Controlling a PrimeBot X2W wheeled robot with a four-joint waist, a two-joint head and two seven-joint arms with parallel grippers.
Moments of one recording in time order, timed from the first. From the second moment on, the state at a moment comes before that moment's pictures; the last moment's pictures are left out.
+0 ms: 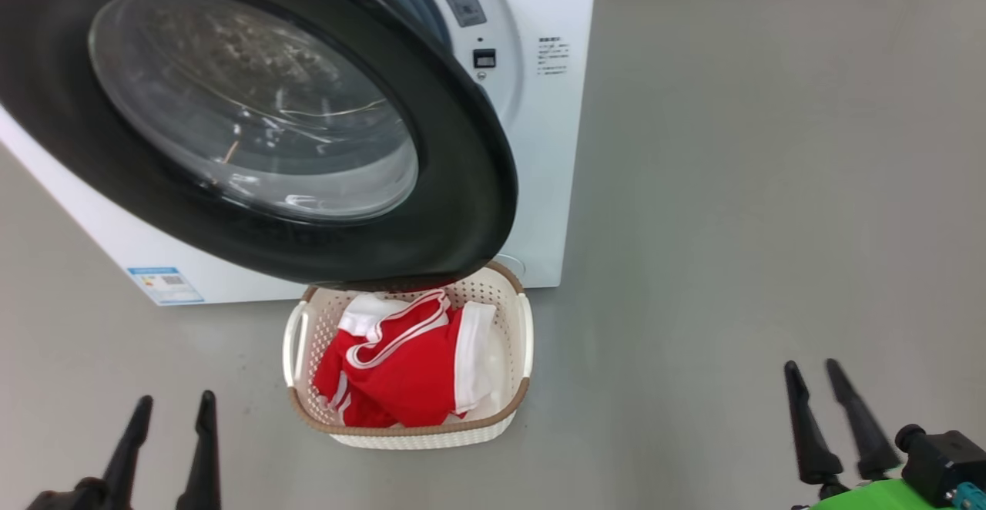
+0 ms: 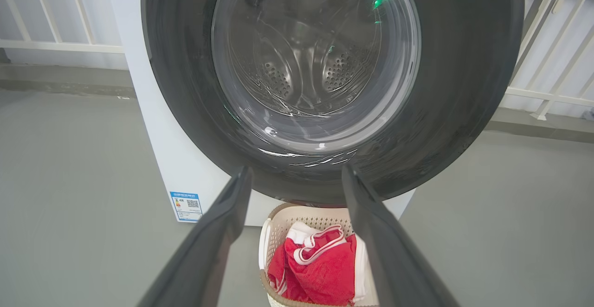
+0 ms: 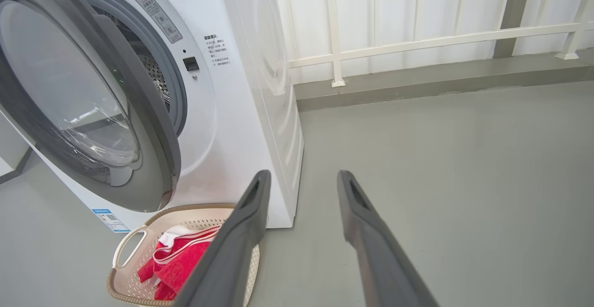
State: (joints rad) left arm 0.03 0.16 0.10 0.19 -0.34 -0.13 -0.25; right arm 0.10 -0.04 -0.08 0.17 0.32 0.12 -0.26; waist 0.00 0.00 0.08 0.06
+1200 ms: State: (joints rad) left arm -0.11 0.05 -0.05 0.22 -0.36 -0.13 -0.25; right arm -0.43 -0.08 0.20 0.32 0.32 0.12 -0.26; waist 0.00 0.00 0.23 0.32
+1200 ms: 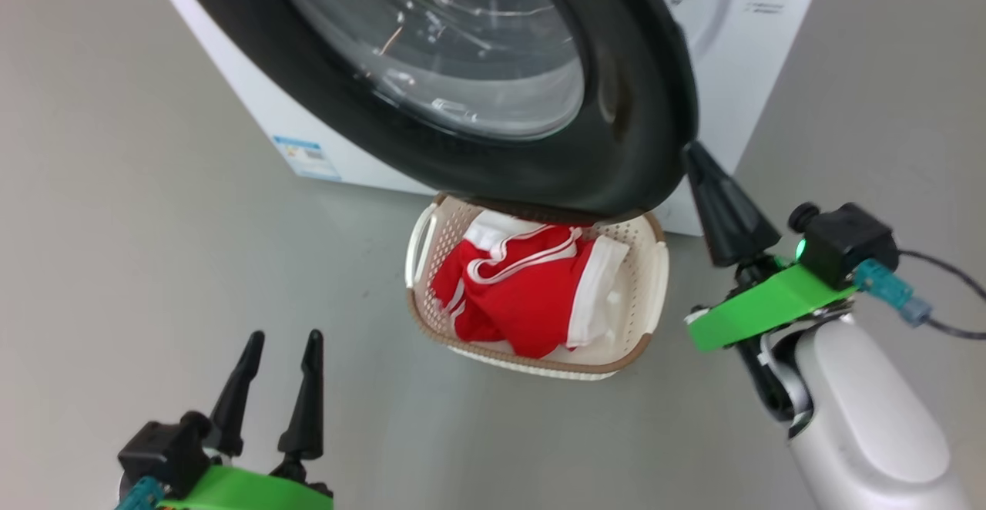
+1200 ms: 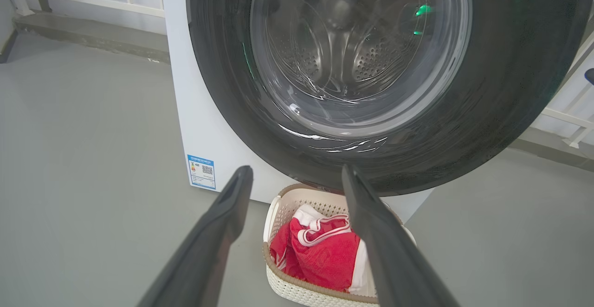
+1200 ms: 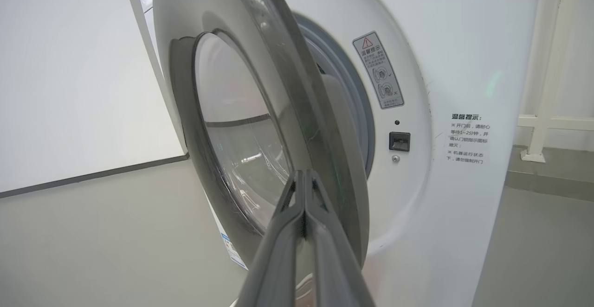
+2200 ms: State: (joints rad) left arm -0.26 0.03 -0.15 0.22 -0.45 -0.13 -0.25; right arm -0.74 -0.13 0.06 0.39 0.29 0.12 -0.26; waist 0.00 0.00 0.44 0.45
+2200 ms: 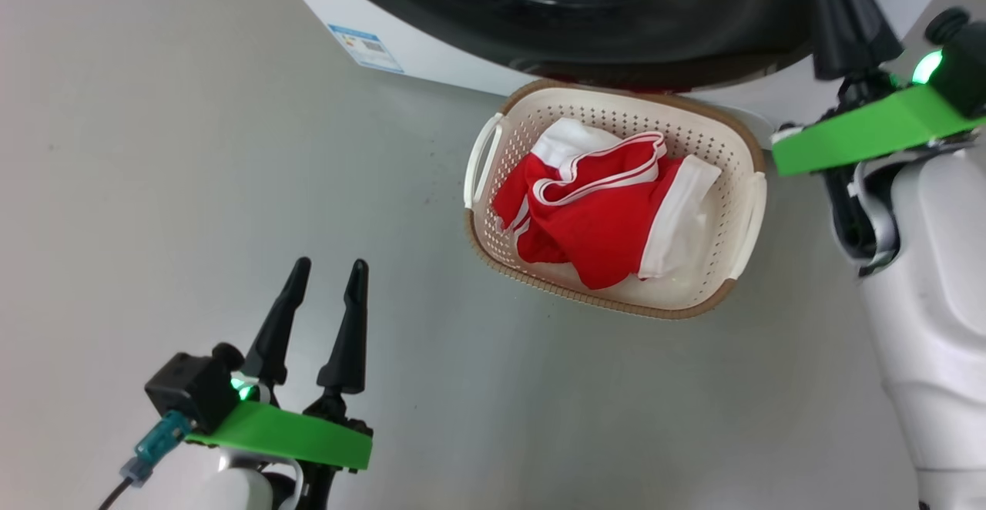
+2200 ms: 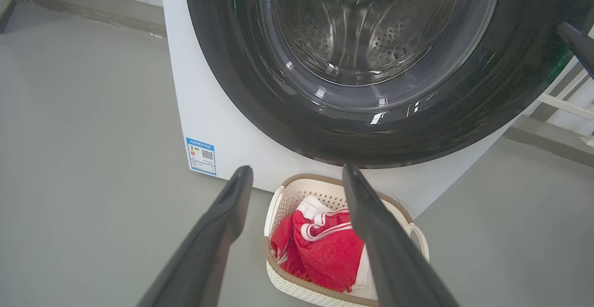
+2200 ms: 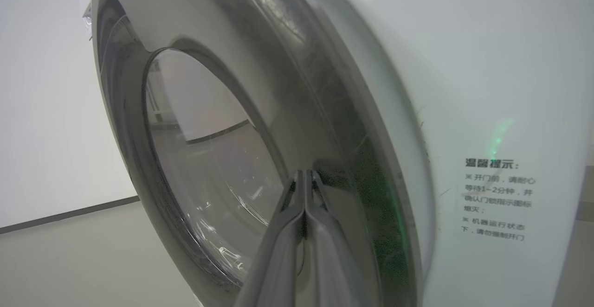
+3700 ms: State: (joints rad) left arm -0.23 0.08 -0.10 0.25 -0.44 -0.13 -0.25; right arm -0.38 -0.09 0.05 0.34 0.37 0.13 -0.26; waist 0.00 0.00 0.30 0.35
